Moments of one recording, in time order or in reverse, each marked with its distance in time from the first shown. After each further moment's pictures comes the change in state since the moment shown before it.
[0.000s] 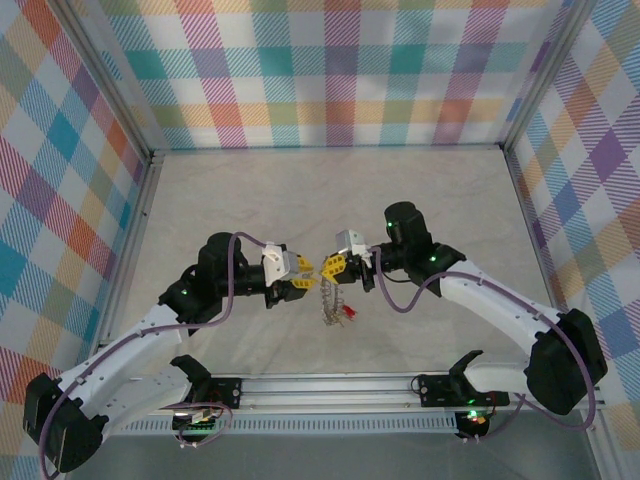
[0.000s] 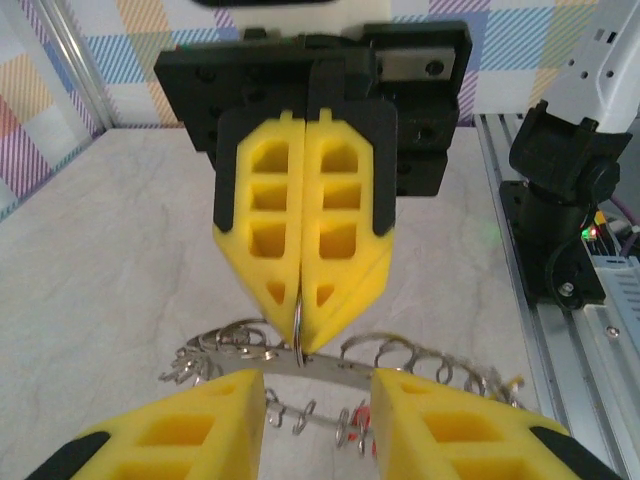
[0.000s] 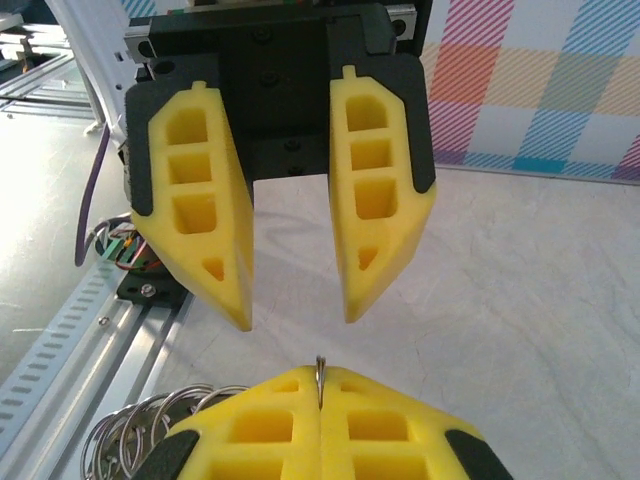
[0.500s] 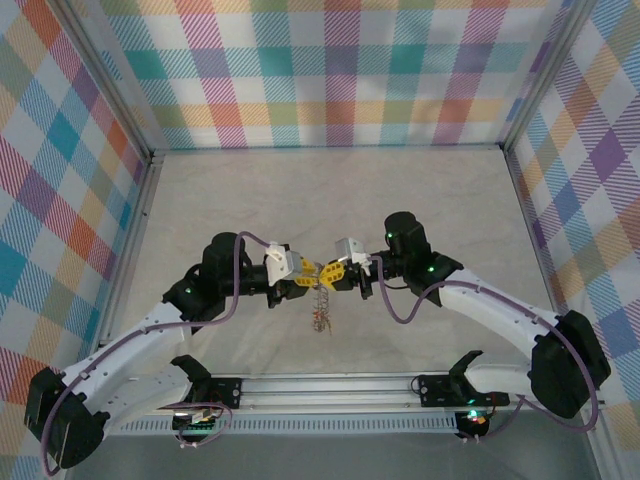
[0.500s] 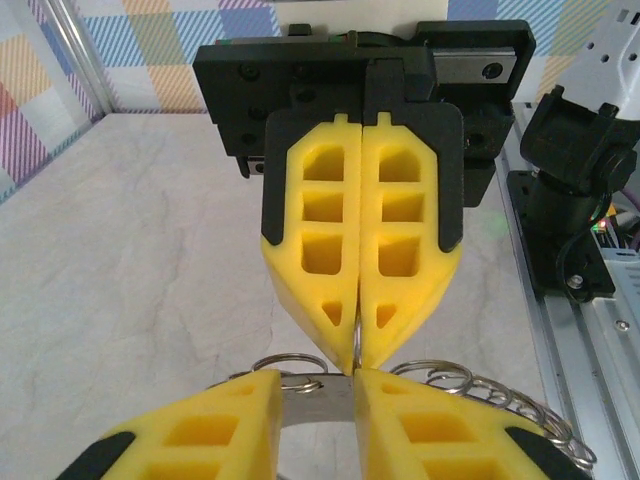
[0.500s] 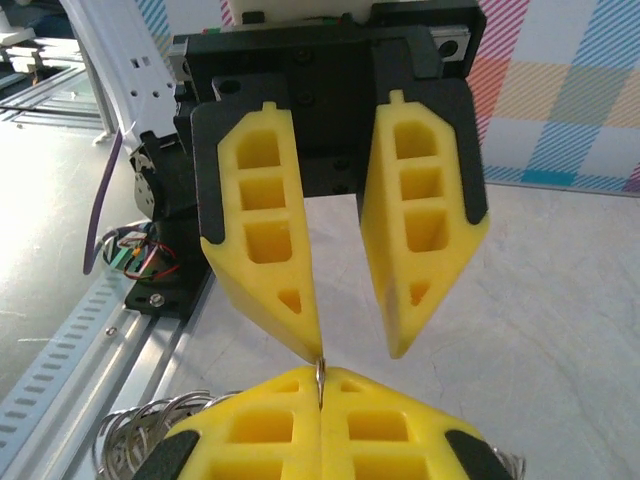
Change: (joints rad) left arm -0.006 0.030 -0.004 0.004 -0.020 0.001; right arm 0.035 -0.027 -0.089 0.139 0.017 0.066
